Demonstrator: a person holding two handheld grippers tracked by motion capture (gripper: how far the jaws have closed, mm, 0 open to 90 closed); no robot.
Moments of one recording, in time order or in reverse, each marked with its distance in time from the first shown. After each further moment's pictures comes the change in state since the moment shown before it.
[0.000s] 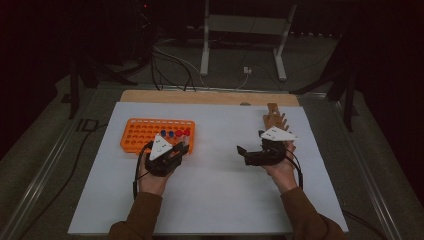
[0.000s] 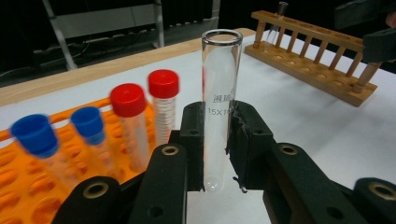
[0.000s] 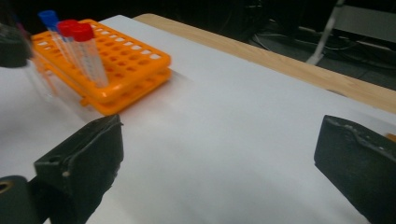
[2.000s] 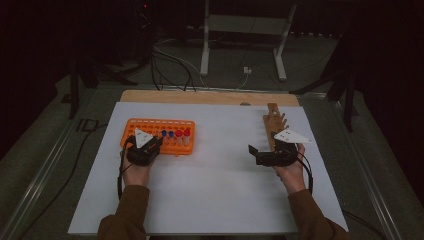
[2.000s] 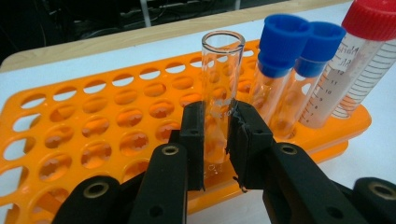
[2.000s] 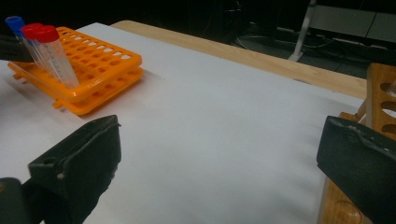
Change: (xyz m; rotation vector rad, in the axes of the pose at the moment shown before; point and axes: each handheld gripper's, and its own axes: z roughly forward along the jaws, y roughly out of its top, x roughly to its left) left arm 0.068 -0.030 0.014 0.126 0.276 -0.064; right arm -0.022 -0.015 -0.016 -0.030 -0.052 0.054
